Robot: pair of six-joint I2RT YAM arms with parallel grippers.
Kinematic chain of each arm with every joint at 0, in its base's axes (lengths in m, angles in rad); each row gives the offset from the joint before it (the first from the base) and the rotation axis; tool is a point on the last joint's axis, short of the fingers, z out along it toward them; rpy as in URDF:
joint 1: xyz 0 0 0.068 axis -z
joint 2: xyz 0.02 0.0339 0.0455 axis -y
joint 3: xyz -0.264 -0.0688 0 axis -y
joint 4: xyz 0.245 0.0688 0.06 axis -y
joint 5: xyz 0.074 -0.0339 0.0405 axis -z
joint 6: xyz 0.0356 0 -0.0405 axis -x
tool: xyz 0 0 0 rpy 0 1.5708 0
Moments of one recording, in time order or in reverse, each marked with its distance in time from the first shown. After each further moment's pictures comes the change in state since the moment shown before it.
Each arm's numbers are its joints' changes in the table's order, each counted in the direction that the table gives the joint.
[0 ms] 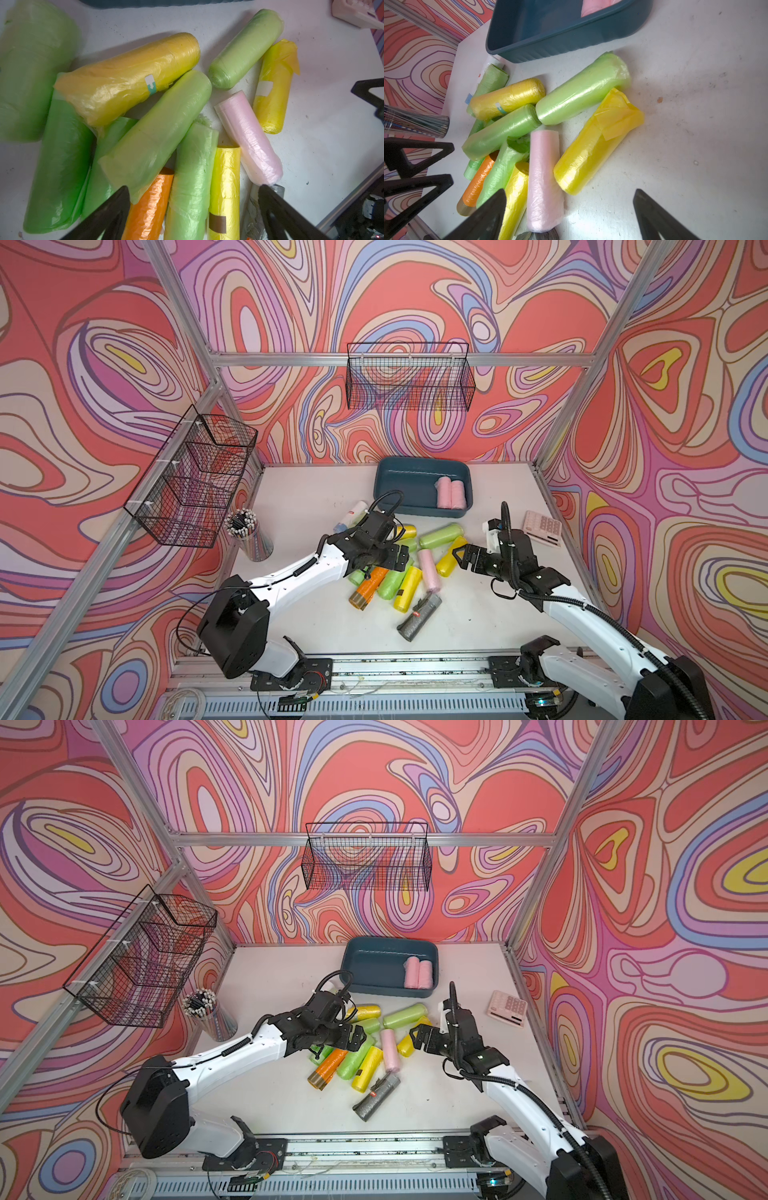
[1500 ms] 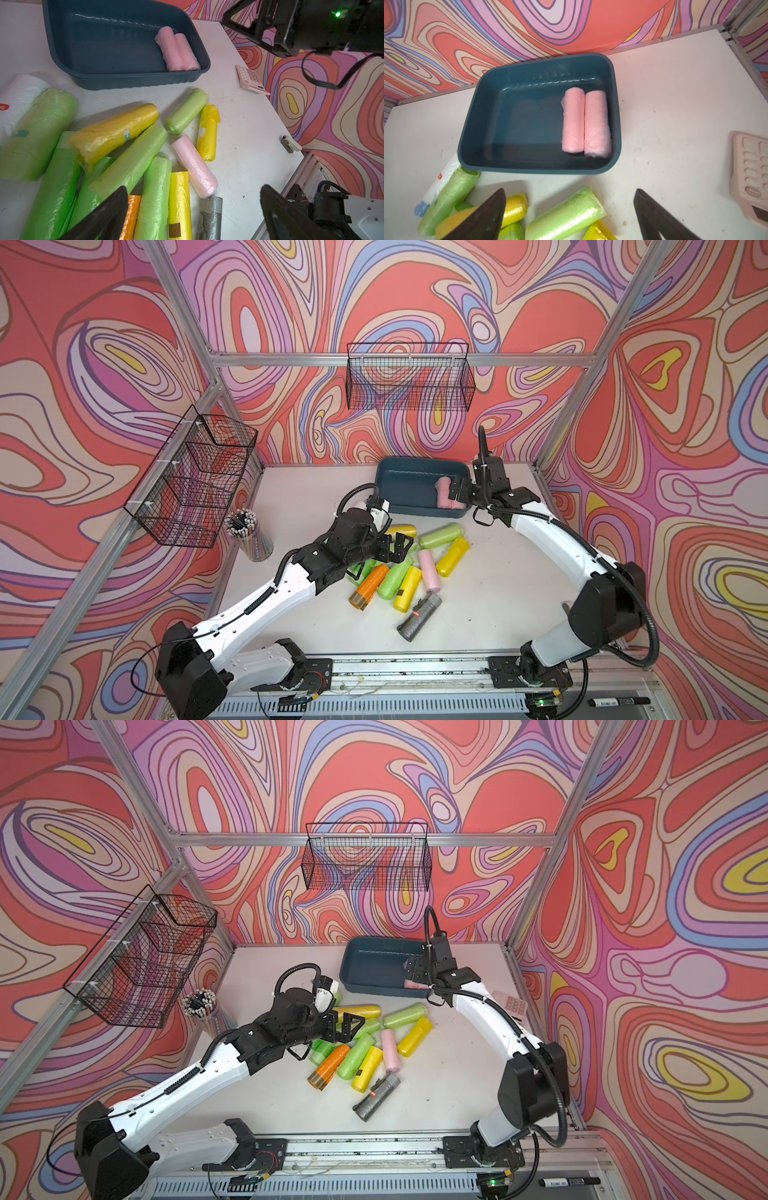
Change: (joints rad) left arm 0.000 0.310 -0.061 0.154 0.064 0.053; right arm 0.000 -0.542 0.766 -0.216 0.358 0.116
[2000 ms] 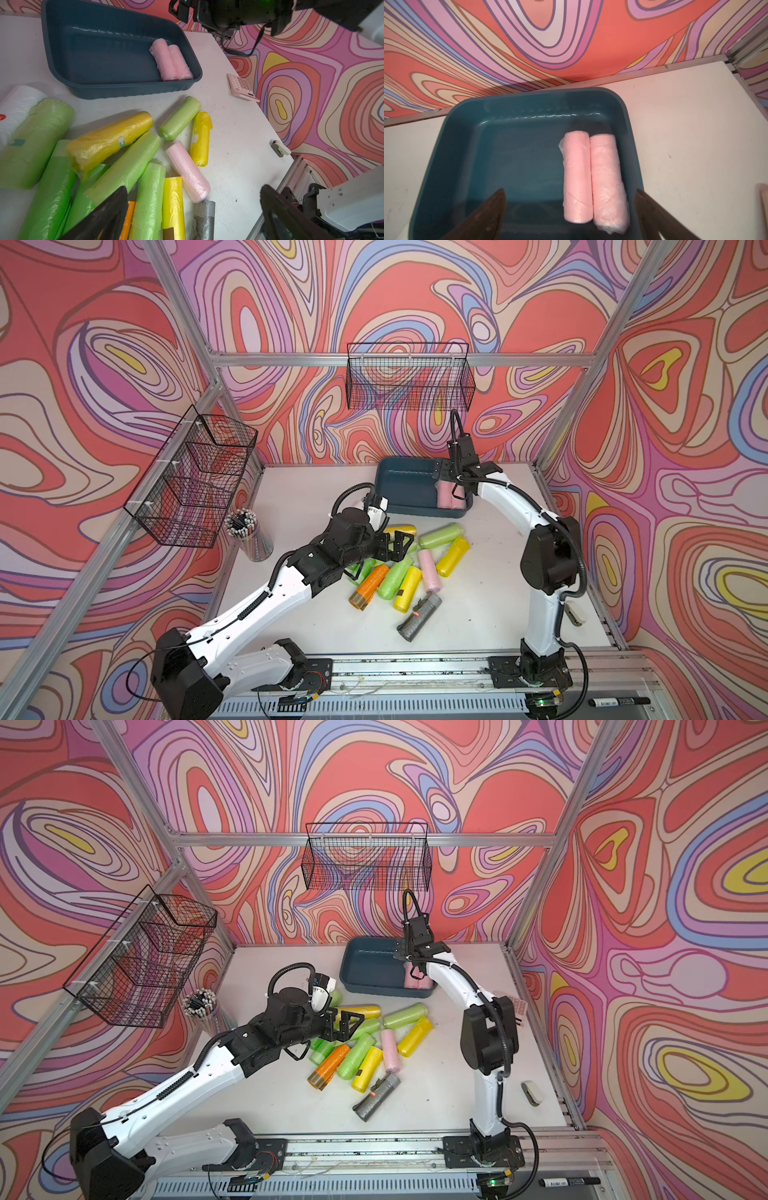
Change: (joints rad) left arm 0.000 0.032 0.000 0.022 0.012 0.008; right arm 0.000 -0.434 0.443 -0.035 0.116 0.033
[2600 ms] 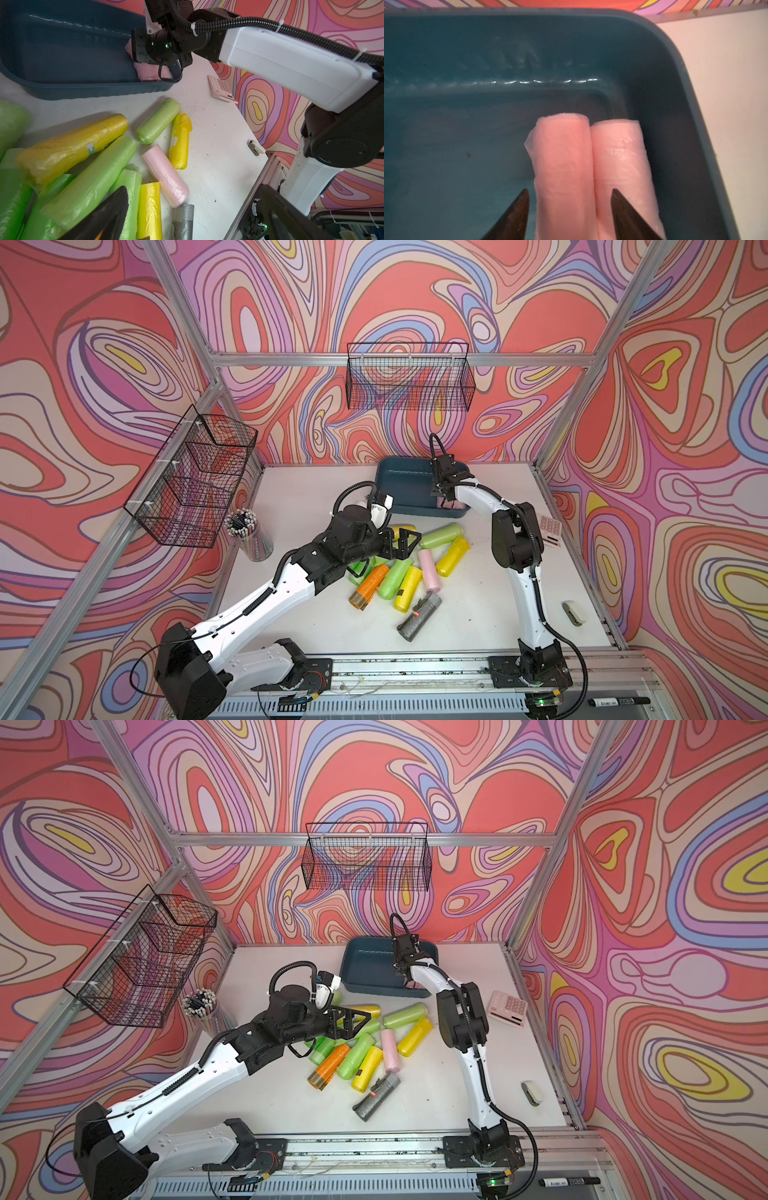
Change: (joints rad) left arm 0.000 -0.023 0.002 0.067 0.101 0.061; right arm 0.000 -0.398 0.201 -0.018 0.105 0.006
